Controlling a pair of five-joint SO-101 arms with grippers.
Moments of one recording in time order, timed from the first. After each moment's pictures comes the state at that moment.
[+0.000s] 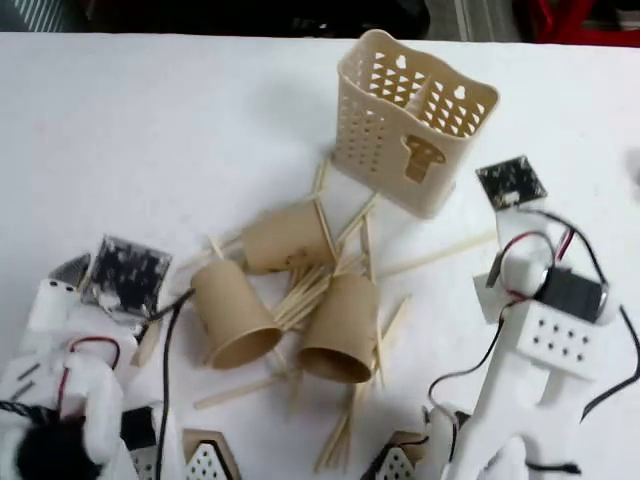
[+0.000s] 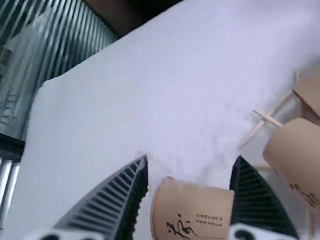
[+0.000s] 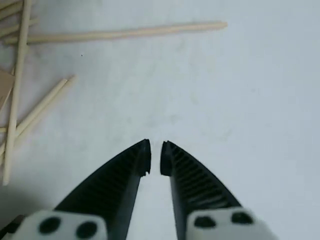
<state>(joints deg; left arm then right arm) -20.4 -83.8 46.7 81.1 -37.5 18.9 -46.5 40.4 79.6 39.3</state>
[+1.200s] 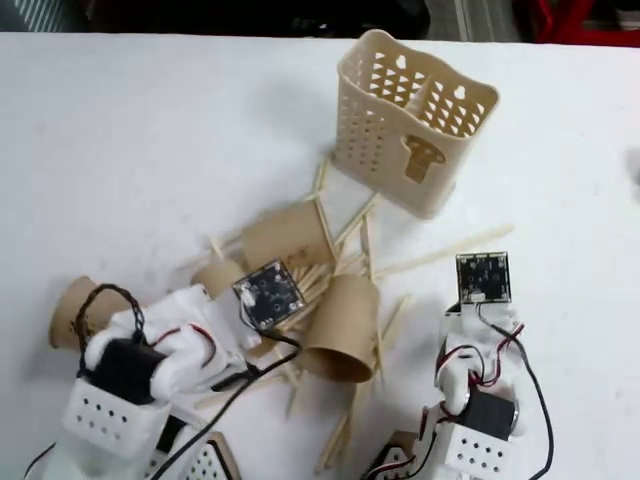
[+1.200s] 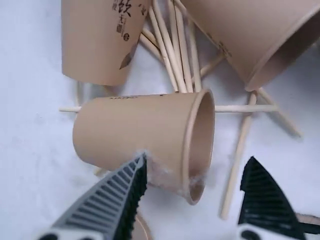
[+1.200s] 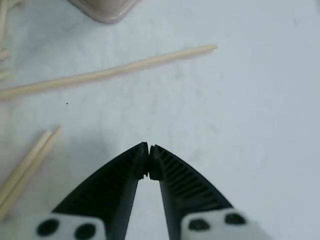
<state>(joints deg) 16.9 -69.6 60.3 84.5 -38.5 15.7 -102.0 96.5 56.6 23.4</state>
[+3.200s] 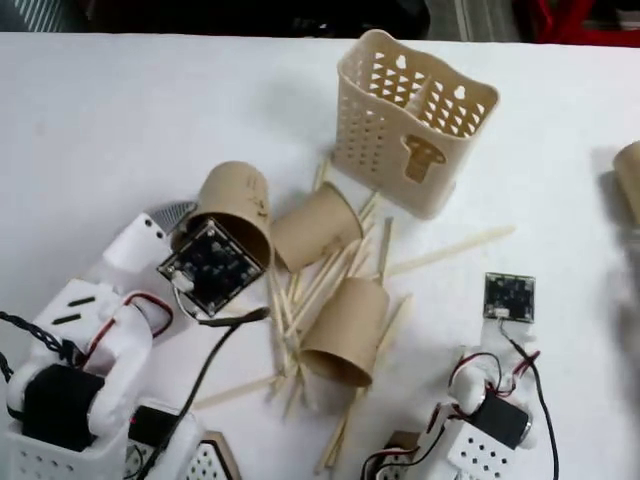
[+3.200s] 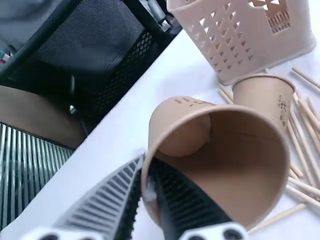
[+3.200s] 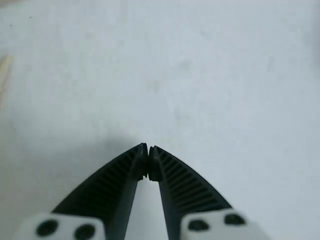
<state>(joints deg) 9.0 -69.6 36.6 72.0 -40.1 28.2 -102.5 96.5 72.2 23.5</state>
